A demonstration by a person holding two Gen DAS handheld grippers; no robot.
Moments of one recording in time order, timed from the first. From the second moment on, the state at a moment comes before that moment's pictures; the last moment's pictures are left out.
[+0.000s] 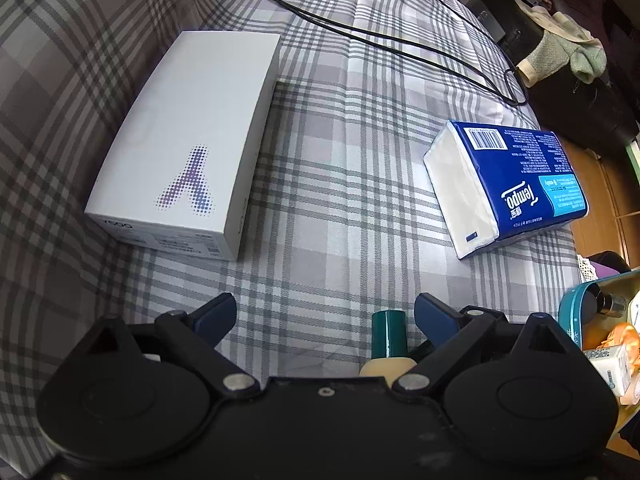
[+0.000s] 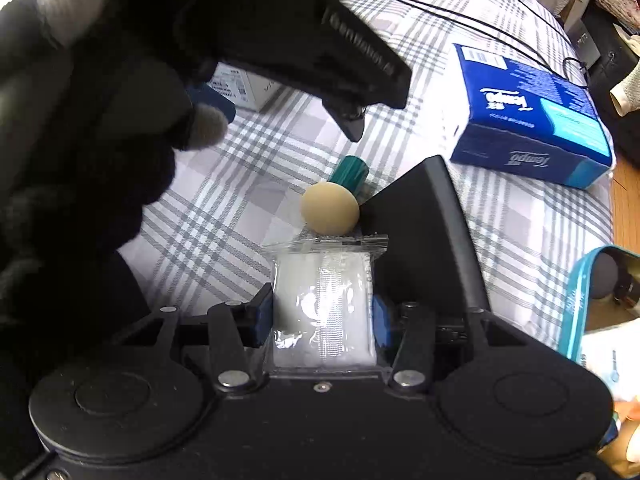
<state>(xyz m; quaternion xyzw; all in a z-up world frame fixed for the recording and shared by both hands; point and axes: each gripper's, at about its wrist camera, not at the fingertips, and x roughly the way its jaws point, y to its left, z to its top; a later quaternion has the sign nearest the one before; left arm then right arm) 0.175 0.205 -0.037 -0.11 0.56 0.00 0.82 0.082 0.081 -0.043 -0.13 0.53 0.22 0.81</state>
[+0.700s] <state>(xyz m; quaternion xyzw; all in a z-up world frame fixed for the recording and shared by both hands) 0.131 0.146 -0.036 0.30 0.46 -0.30 0.78 0.072 0.030 0.012 -0.12 0.53 0.20 0.82</state>
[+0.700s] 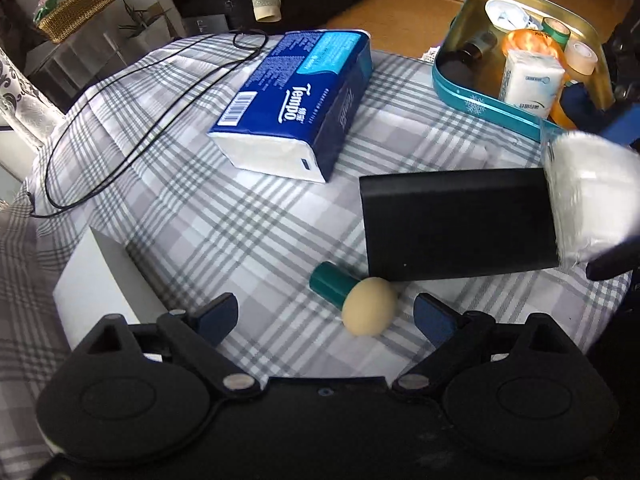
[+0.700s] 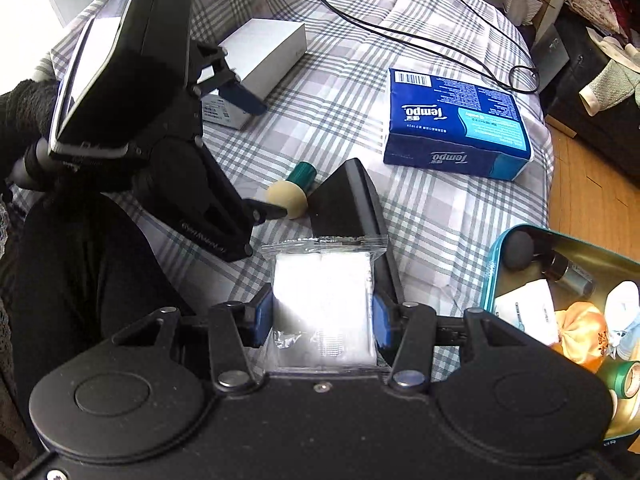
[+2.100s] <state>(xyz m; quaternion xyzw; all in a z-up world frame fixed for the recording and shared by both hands) 0.184 0.156 -0.068 0.15 0.59 -0.20 0.77 0.073 0.014 0.017 -0.07 0.53 0.18 0.83</state>
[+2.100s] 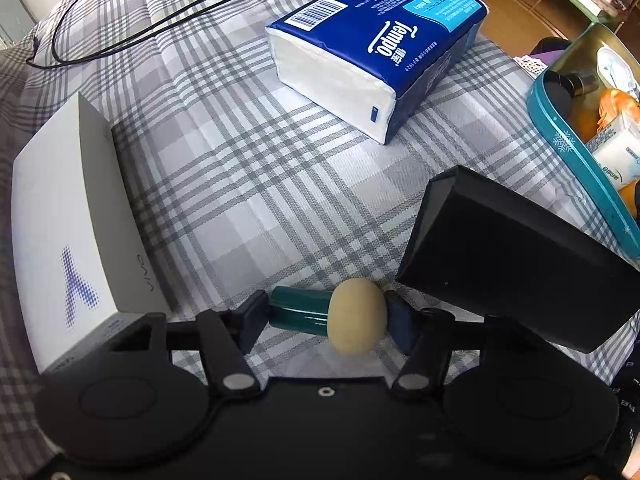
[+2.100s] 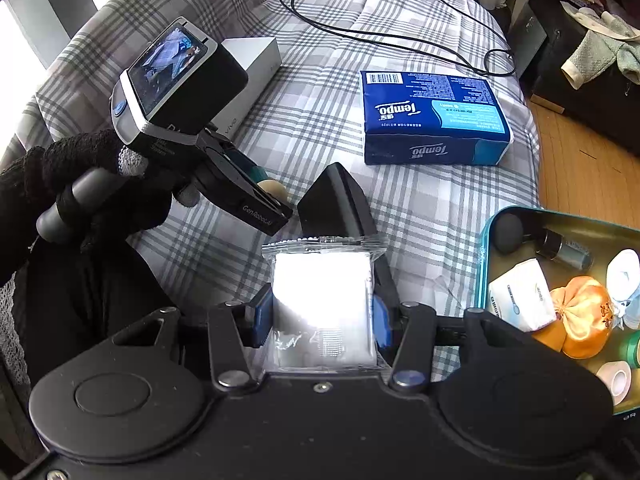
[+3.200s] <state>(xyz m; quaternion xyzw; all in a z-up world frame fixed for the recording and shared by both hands) 0.163 0.192 -0.026 -0.05 0.55 0.05 0.83 0.082 0.011 0.005 -0.06 0.54 0.15 0.83</state>
